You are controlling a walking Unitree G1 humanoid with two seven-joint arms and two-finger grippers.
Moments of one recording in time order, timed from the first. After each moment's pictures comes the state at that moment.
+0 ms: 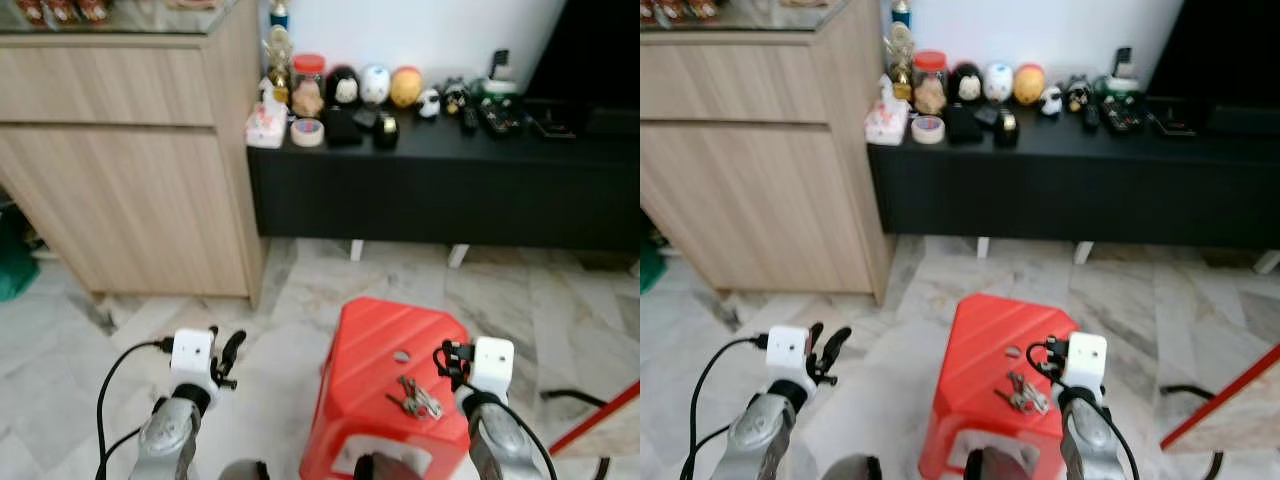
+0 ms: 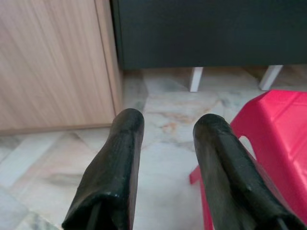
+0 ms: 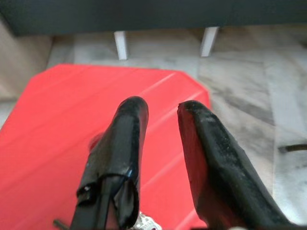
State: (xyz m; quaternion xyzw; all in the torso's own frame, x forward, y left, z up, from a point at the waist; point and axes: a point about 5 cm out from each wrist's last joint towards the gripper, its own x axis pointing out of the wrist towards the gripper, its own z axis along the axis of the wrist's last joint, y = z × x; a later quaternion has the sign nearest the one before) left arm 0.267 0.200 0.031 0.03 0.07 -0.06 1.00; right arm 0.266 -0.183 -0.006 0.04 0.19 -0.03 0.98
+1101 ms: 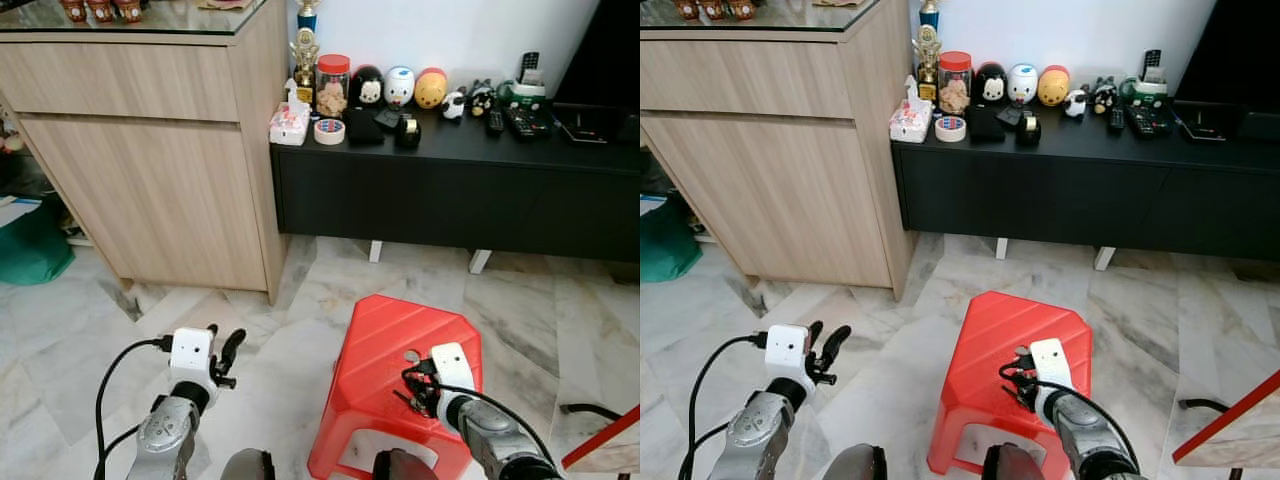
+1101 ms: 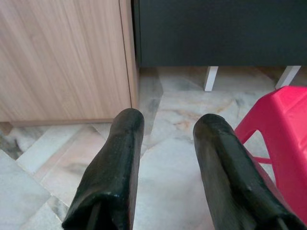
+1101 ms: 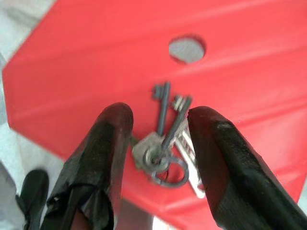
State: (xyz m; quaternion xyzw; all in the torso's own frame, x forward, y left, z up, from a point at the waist) left arm 0.268 0.197 0.032 0.03 0.07 -0.07 1.00; right arm 0.262 -0.180 -0.033 -0.03 0.38 0.11 0.92
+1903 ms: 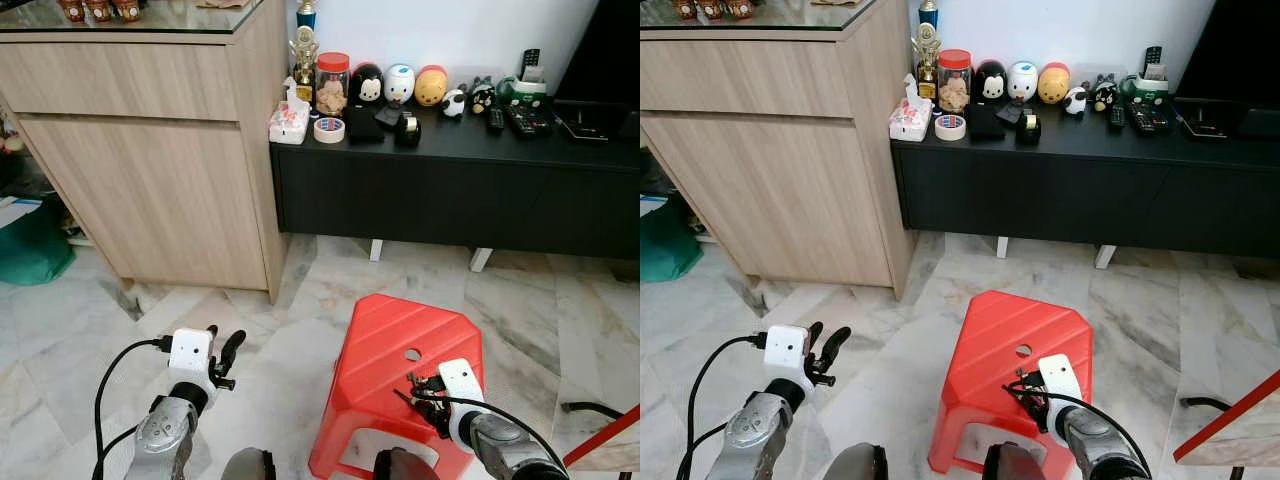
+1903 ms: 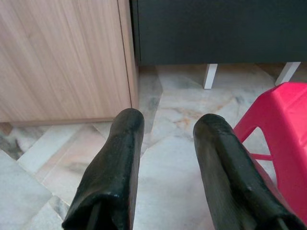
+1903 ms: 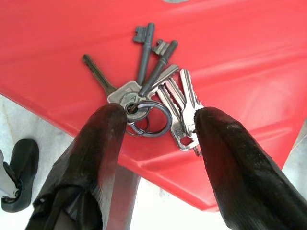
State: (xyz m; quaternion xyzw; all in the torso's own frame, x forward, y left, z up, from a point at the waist) left arm 0.267 0.199 0.031 0.03 0.07 -0.07 0.99; right arm 0.250 -0.195 -0.041 -0.05 0.43 0.11 0.90
